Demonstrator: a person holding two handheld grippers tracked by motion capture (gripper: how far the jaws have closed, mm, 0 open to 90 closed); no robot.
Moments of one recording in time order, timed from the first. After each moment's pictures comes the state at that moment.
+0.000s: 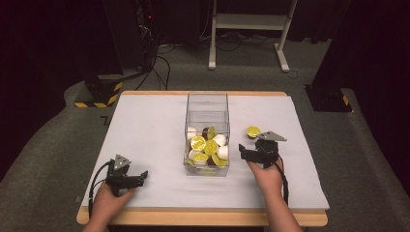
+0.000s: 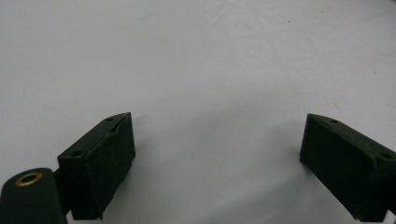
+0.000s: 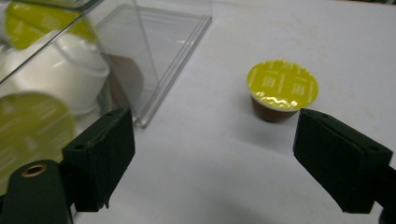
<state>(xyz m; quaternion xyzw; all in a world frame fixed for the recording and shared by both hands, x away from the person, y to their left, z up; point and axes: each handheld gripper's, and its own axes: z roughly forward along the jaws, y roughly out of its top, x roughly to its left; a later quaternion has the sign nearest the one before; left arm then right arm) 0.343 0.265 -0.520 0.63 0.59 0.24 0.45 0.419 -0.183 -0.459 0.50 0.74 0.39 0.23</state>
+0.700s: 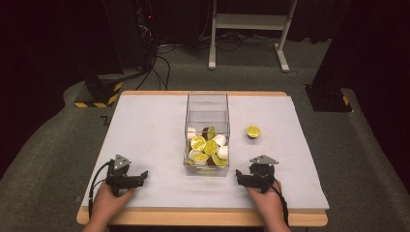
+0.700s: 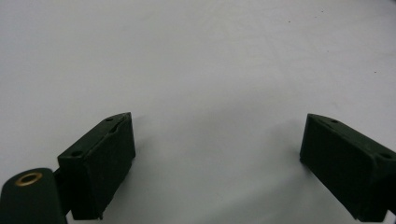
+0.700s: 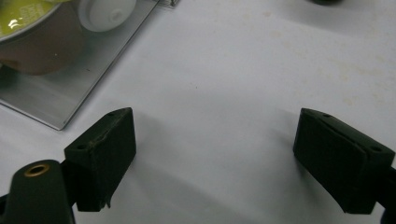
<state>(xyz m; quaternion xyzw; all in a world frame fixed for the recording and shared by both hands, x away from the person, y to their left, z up) 0.343 0.265 -0.520 0.62 0.60 0.24 0.45 0.367 -0.175 -0.504 0.50 0.78 0.32 0.20</state>
